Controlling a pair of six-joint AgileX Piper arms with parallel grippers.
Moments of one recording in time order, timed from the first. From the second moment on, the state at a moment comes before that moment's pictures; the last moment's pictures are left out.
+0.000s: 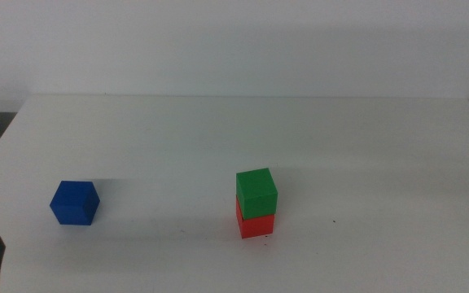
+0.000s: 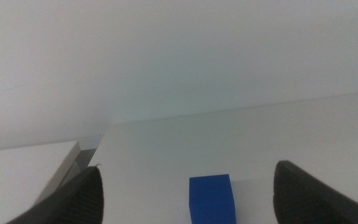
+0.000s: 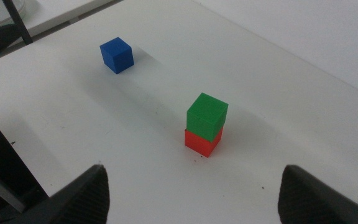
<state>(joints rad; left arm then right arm) -0.02 0.00 0.00 -0.04 0.13 0.13 0.94 0.64 -1.00 -0.20 0.97 0.17</state>
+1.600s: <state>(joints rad) -0.02 1.87 -1.26 -0.09 0.90 0.10 0.94 0.64 -1.00 -0.20 0.97 0.17</state>
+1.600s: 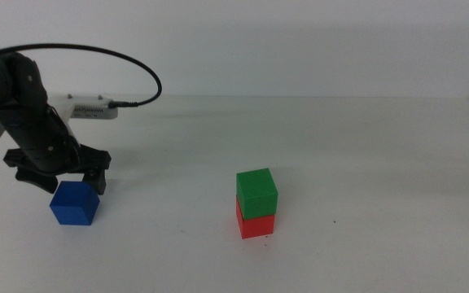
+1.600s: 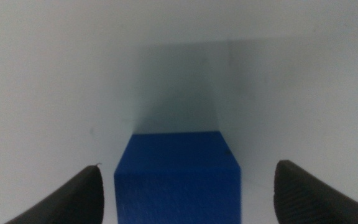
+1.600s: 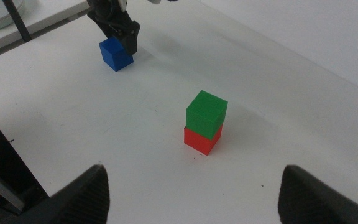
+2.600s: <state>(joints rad) -0.64 1.69 -1.55 0.15 1.18 -0.73 0.94 0.64 -1.00 -0.20 0.97 0.17</state>
